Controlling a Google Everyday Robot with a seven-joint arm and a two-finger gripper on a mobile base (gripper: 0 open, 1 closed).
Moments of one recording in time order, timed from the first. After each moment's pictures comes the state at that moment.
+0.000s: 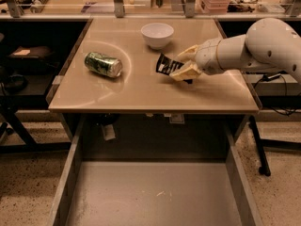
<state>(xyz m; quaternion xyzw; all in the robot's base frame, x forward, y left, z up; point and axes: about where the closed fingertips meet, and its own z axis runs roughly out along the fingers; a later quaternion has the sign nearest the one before) 0.680 -0.112 0.859 -0.57 0.65 0.08 0.49</state>
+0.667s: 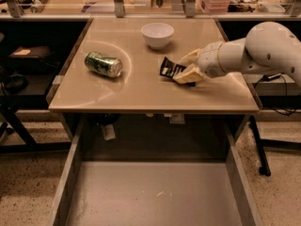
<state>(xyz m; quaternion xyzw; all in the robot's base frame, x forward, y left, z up) 0.686 -0.121 0.841 -0.56 0.67 0.08 0.48</state>
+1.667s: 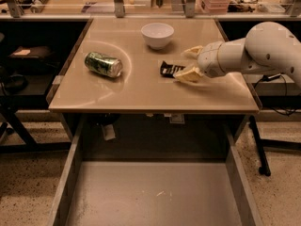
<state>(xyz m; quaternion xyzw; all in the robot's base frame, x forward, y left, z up) 0.686 -0.121 0.841 -0.56 0.67 0.08 0.48</state>
